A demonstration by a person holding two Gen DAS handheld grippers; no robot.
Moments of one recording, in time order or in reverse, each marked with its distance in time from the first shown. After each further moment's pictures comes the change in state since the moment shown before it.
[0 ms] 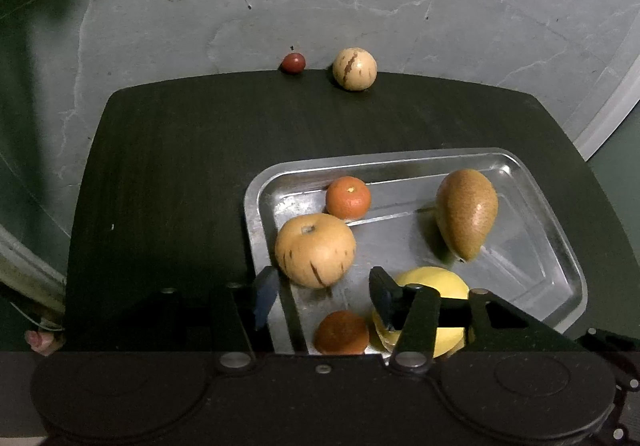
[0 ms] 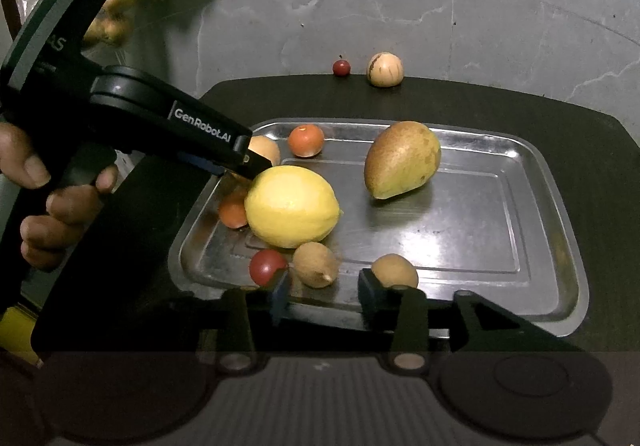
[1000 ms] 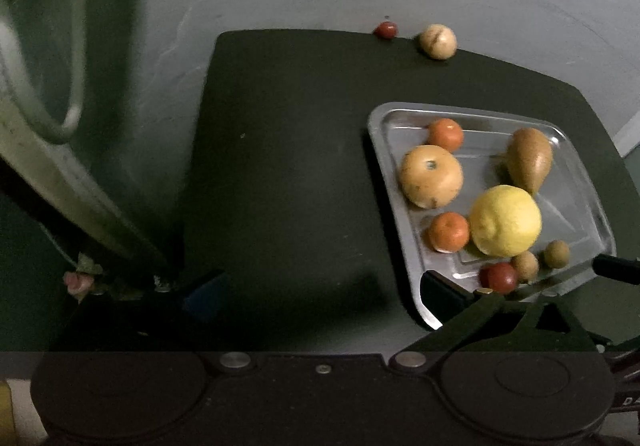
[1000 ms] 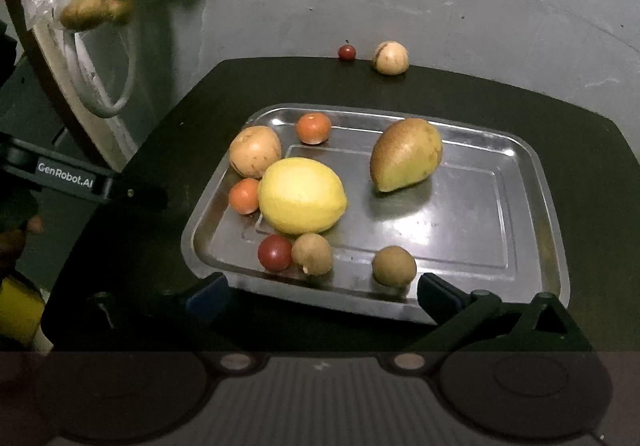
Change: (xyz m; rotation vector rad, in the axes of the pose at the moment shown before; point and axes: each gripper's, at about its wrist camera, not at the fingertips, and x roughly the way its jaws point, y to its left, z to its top) left arm -0.049 0.067 -0.046 -0.104 0.082 0.113; right arm -0.009 0.013 0.018 -0.054 0.113 -0.016
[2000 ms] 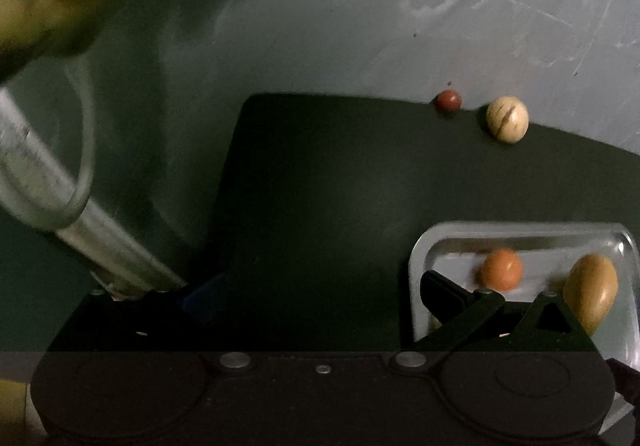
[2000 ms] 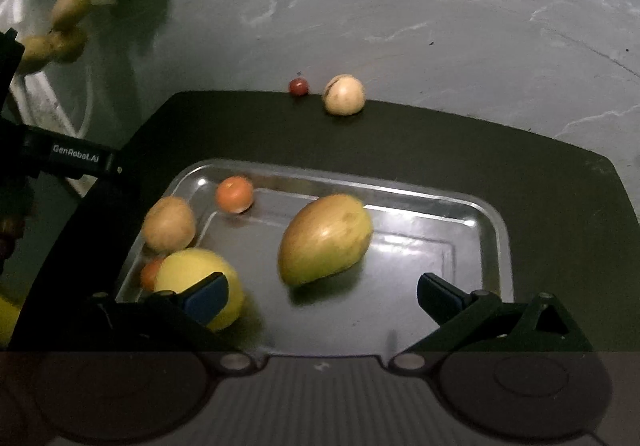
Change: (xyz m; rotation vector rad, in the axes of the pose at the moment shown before) left arm 0.047 -0.020 0.097 -0.075 -0.075 0.165; right arm 0.026 -0.074 0.065 -0.004 -0.033 -0.012
